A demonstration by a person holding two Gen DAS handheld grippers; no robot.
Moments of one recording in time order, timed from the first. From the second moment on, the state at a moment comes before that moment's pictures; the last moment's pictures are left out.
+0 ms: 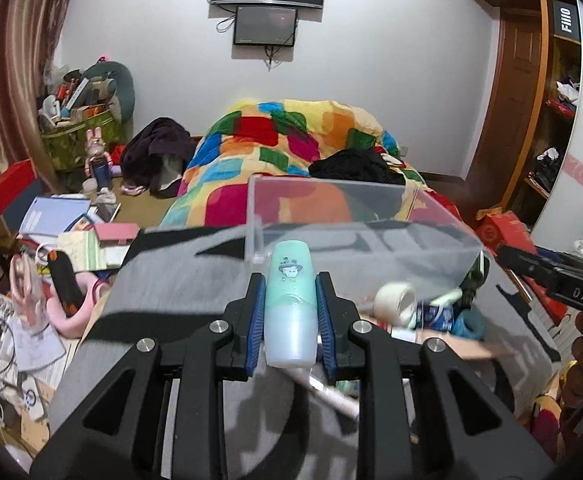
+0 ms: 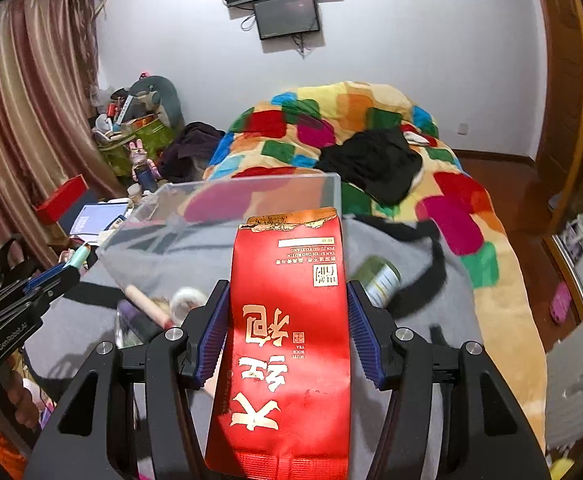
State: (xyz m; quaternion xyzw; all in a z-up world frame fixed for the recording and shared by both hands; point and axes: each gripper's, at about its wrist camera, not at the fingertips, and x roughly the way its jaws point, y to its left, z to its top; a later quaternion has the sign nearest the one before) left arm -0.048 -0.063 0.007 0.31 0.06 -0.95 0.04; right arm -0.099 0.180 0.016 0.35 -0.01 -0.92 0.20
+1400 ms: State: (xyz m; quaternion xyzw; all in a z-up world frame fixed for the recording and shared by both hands) left arm -0.125 -0.042 0.012 0.38 0.01 -0.93 -0.01; right arm -0.169 0.132 0.006 0.43 0.06 -0.86 0.27
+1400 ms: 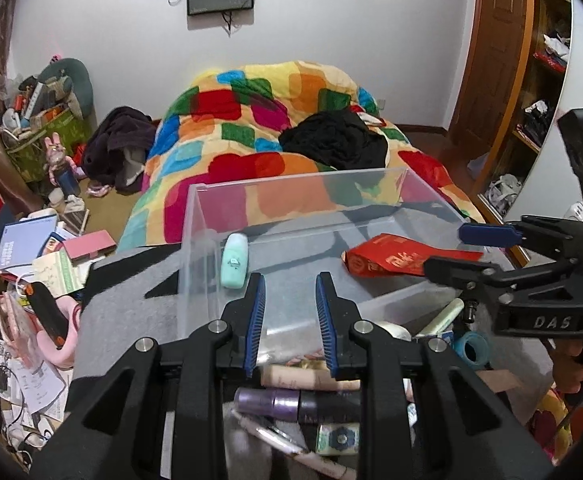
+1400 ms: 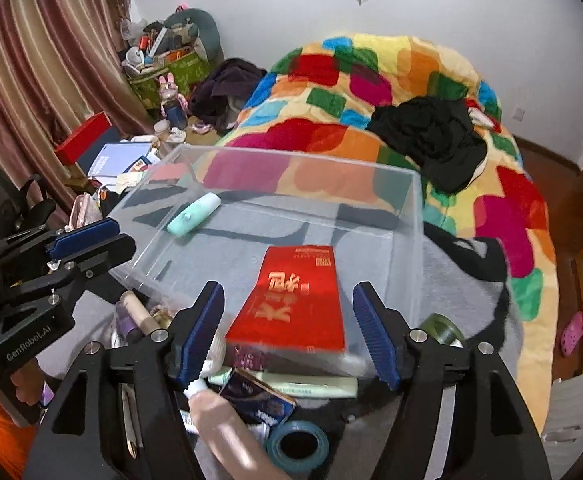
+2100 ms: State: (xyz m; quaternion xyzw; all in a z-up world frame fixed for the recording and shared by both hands) left arm -0.065 -0.060 -0.046 0.42 0.03 -0.90 0.06; right arm -0.145 0.238 -0.015 0.42 0.00 -0.90 0.14
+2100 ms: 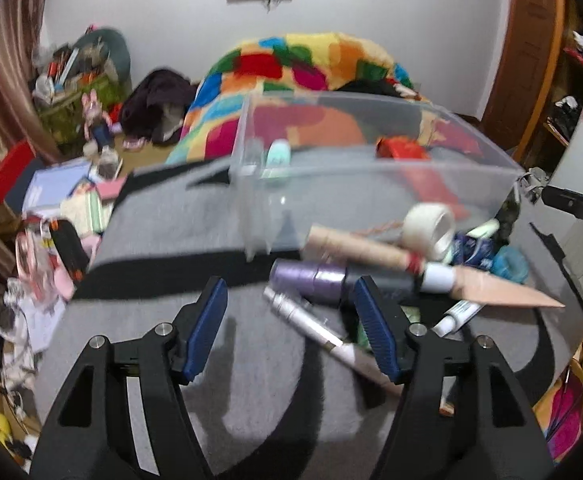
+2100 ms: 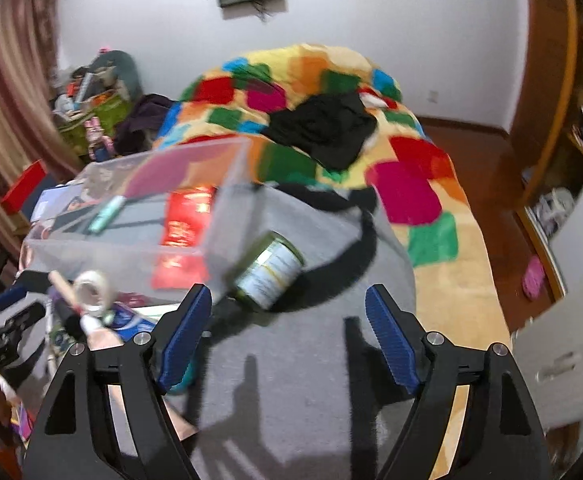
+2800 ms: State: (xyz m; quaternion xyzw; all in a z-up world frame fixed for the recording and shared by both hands) left arm -0.060 -0.063 -0.065 0.44 0.03 -0.90 0.05; right arm -0.191 0.229 -0.065 0.48 -0.02 -0.87 0.14
